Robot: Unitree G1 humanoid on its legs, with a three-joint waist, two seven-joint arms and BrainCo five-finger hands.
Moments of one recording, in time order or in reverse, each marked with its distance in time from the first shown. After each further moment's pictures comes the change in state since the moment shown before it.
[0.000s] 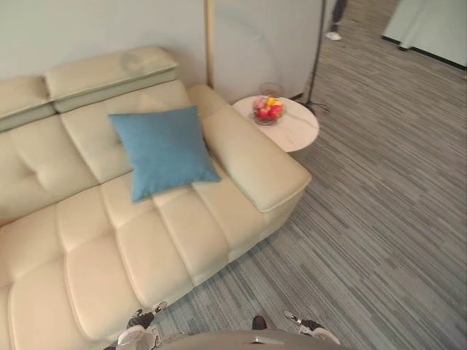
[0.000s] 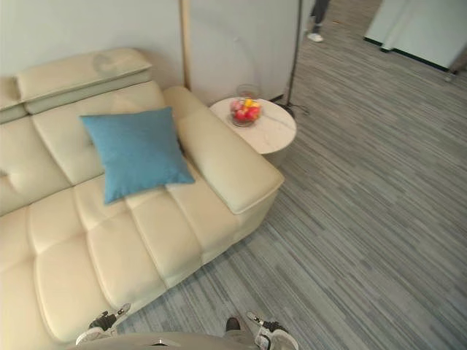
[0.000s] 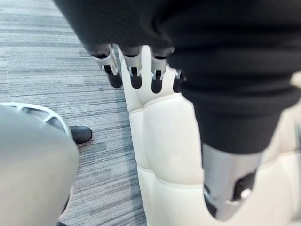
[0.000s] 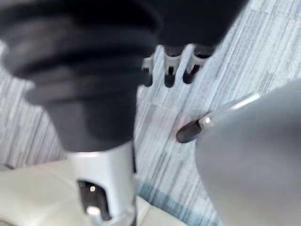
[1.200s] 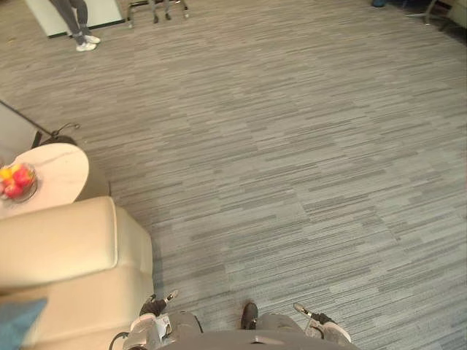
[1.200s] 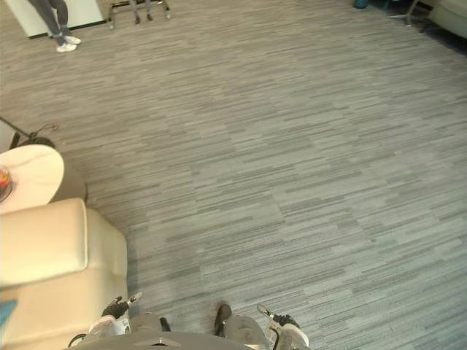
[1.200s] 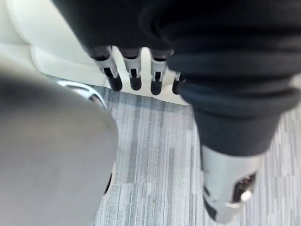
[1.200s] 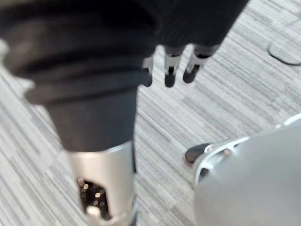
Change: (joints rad) left arm -0.027 -0.041 -0.071 -0.046 -0.030 -0.015 -0.014; right arm -0.016 -0.032 0.001 -0.005 0.067 -0.016 -0.004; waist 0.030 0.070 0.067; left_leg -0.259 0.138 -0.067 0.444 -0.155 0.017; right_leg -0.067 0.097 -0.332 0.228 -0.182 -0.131
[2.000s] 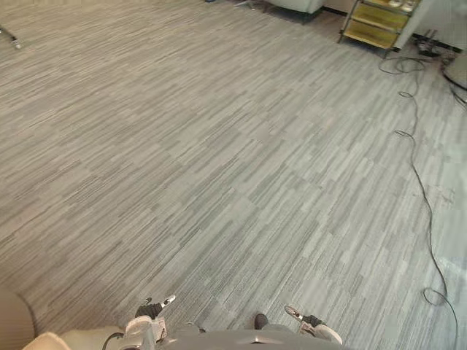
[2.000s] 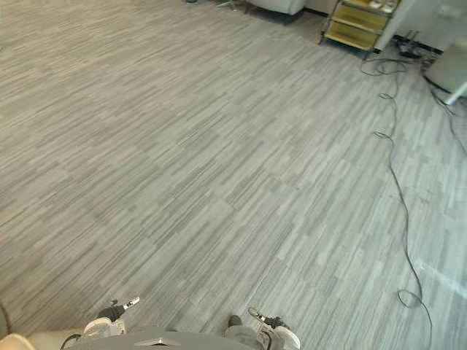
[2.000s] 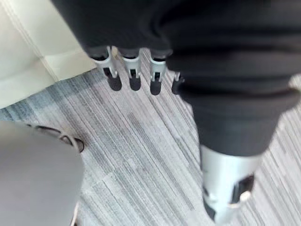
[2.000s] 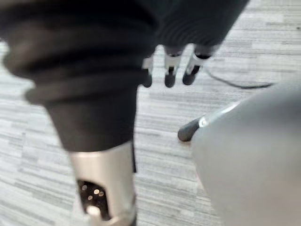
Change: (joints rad) left arm 0.010 0.044 -0.050 0.052 0.014 0.001 0.003; right arm 0.004 0.010 0.051 0.020 -0.011 -0.002 0.006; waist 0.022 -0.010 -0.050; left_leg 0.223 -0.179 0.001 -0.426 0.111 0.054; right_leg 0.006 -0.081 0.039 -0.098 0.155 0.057
